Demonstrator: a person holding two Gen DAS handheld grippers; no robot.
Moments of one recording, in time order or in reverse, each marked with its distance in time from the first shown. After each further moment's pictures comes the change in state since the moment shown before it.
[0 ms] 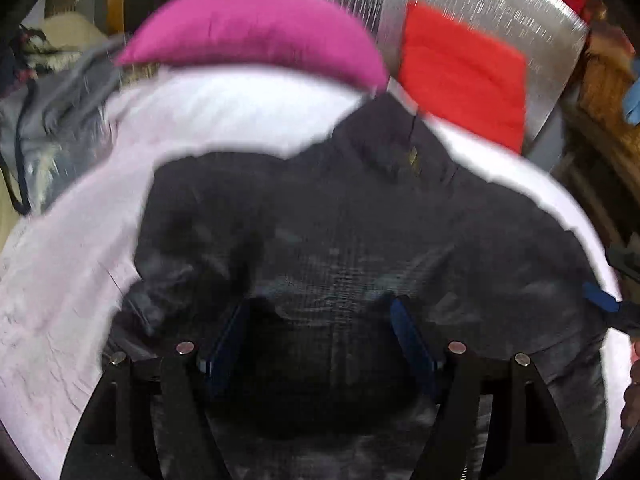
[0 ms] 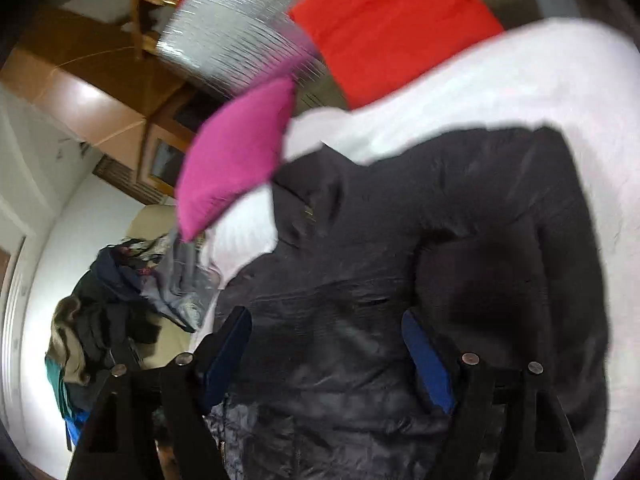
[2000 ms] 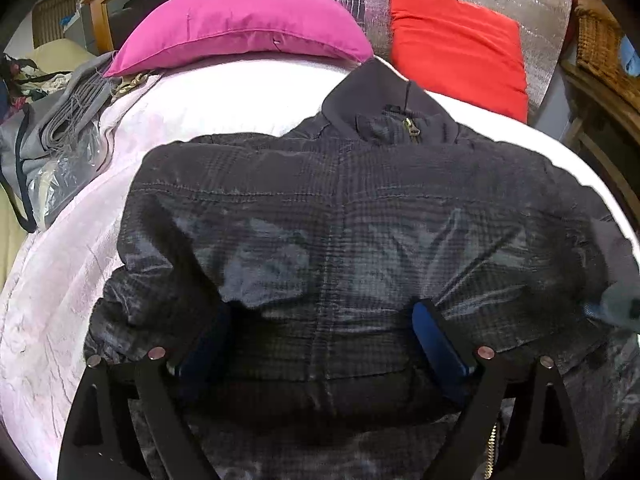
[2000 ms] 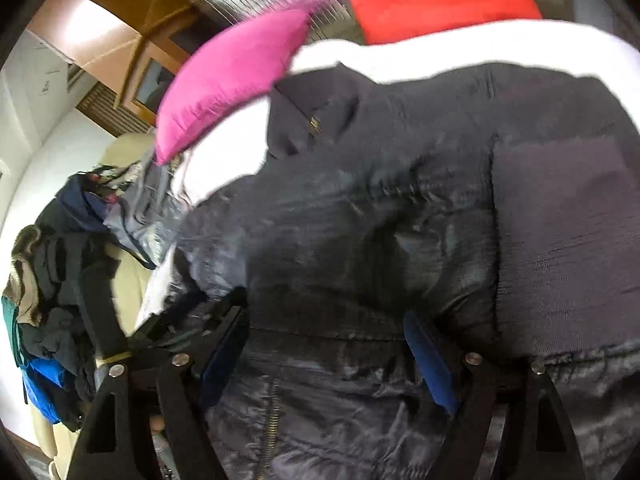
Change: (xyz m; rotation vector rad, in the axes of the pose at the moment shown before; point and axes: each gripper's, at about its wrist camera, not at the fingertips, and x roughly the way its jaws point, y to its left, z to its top) left arm -0.003 -0.016 -0.014 0.093 -0.034 0.066; right arm 0.022 0.062 -0.055 -0.207 0.057 -0.029
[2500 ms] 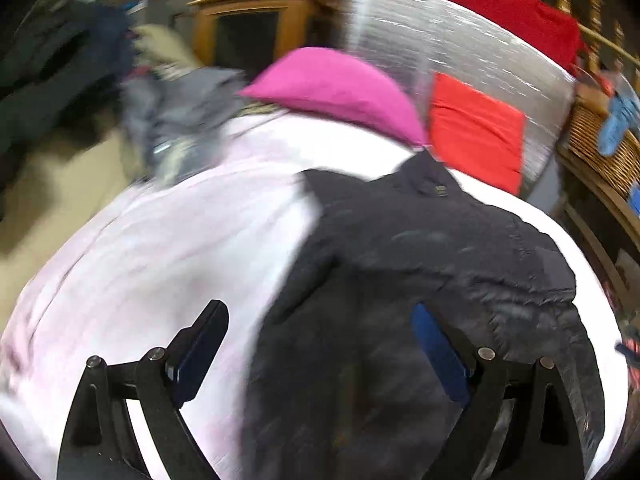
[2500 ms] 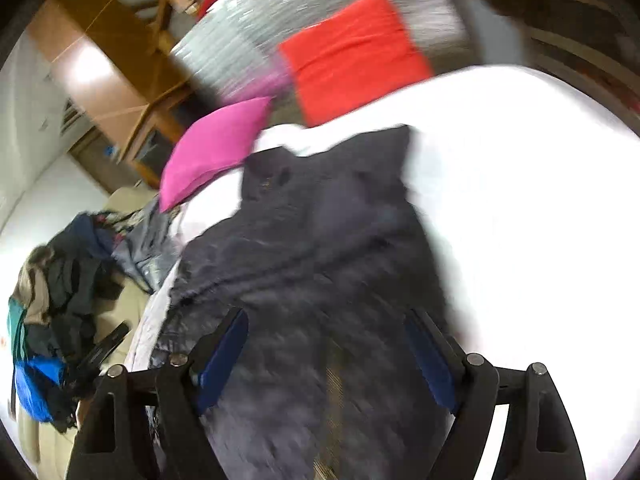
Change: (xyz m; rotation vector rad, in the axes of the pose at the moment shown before) left arm -0.177 0.137 -0.113 -0.207 -0.180 0.008; right arm -0.201 -0.082 -0.139 0.125 -0.220 -0.132
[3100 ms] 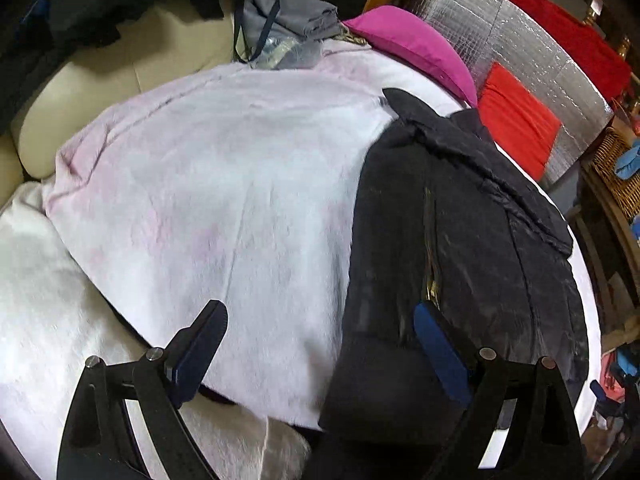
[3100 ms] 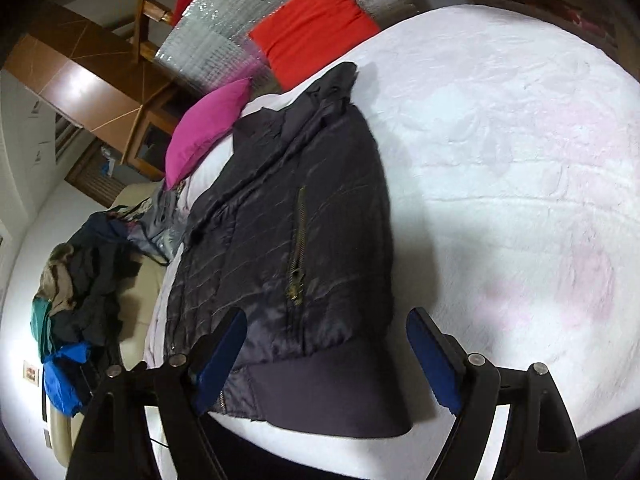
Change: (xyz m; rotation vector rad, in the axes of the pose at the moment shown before) left arm -0.081 0.071 -0.128 -0.217 0.181 0.006; right arm -0.062 -0.021 -0.112 0.096 0.077 0.070
